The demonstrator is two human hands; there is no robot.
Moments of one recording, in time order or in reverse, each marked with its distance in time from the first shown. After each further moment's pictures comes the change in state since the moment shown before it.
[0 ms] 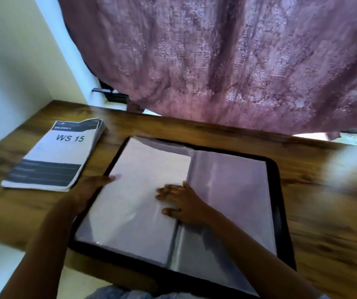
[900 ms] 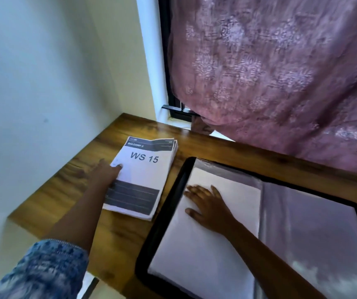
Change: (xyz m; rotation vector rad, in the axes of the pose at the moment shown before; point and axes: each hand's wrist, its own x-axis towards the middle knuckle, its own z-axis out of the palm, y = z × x) left_hand 0.081 0.066 -0.205 0.625 0.670 -0.070; right_hand 0.194 -0.057 0.042 -0.253 0.069 0.060
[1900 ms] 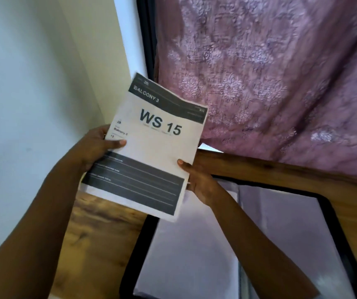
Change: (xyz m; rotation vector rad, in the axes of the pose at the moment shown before) left_hand -0.045 0.111 -0.124 -0.603 -0.402 0.519; right_hand 0.067 -0.050 -0.108 1.633 0.203 0.362
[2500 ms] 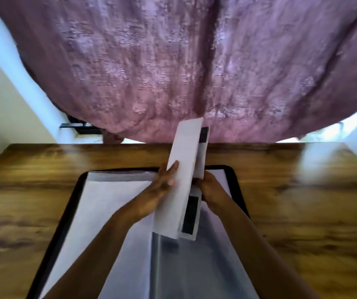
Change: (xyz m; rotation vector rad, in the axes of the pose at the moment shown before) left_hand -0.049 -0.029 0.344 0.109 -0.624 0.012; right_hand -0.142 -0.015 -0.202 -0.136 0.479 -0.006
